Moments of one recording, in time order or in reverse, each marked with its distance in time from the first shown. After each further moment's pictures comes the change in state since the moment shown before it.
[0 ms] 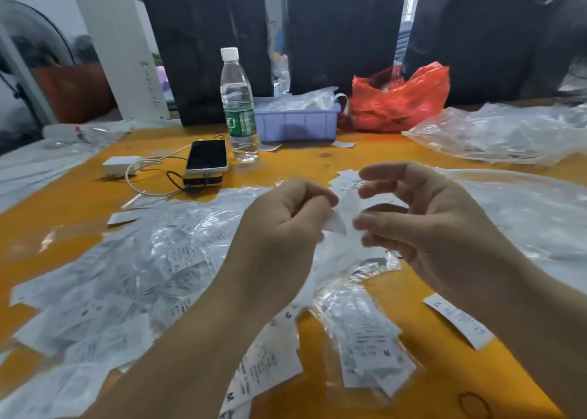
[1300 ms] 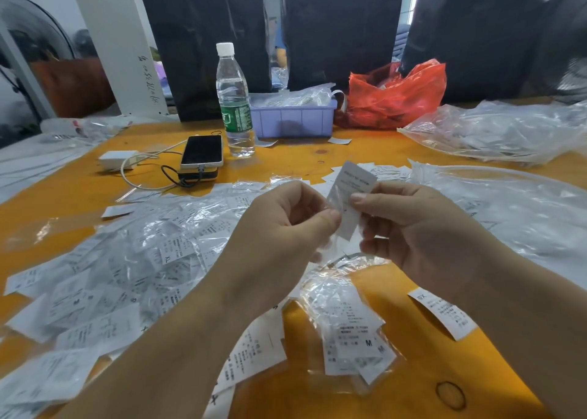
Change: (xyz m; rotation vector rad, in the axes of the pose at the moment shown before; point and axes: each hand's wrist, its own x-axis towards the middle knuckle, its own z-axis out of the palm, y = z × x) left_hand -0.004 0.000 0.007 -0.081 -0.089 -0.030; right_hand 0.005 -0.001 -0.001 0.045 0.018 0.270
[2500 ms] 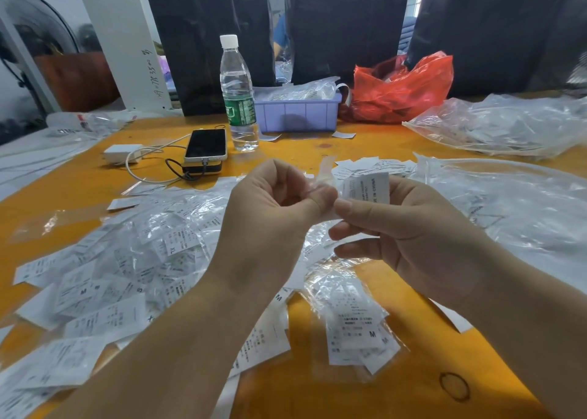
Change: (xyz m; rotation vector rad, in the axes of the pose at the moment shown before) left_hand -0.001 0.000 0.004 -0.121 0.259 0.087; right_hand -0.013 0.000 0.008 0.014 -0.166 -0.057
